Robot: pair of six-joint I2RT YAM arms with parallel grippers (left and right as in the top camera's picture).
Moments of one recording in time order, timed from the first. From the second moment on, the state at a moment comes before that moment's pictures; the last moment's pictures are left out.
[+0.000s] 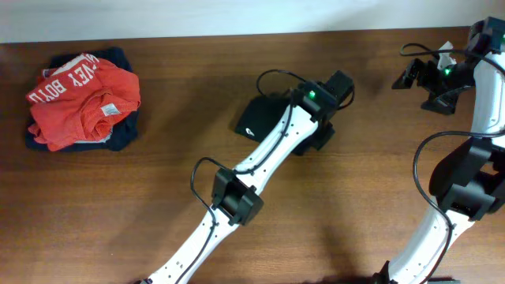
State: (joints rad) left arm -0.79 2.92 3.11 -1.53 -0.20 0.02; right arm -0.40 2.22 2.19 -1.41 -0.42 0.07
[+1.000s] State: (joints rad) left arm -0.71 2.93 3.10 -1.60 -0.34 0.03; right arm -0.40 2.22 2.19 -1.40 -0.42 0.07
